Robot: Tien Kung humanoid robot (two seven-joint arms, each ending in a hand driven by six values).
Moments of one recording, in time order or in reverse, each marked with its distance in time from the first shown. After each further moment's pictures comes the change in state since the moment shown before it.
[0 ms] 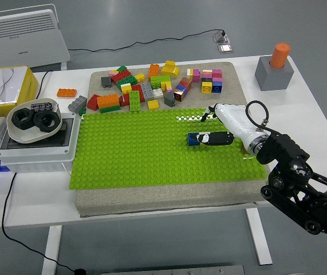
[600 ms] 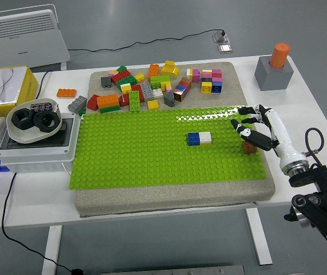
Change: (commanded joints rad) left arm 0.005 0.005 0.019 0.000 -0.010 -0.019 0.011; right arm -0.235 -0.006 0.176 0.020 0.623 -0.191 0.399
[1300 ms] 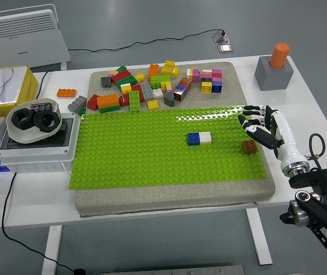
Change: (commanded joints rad) left arm 0.004 -0.012 -0.023 0.000 0.032 0.008 -0.001; right arm 0.003 0.001 -0.004 -0.007 0.181 -0.005 0.044
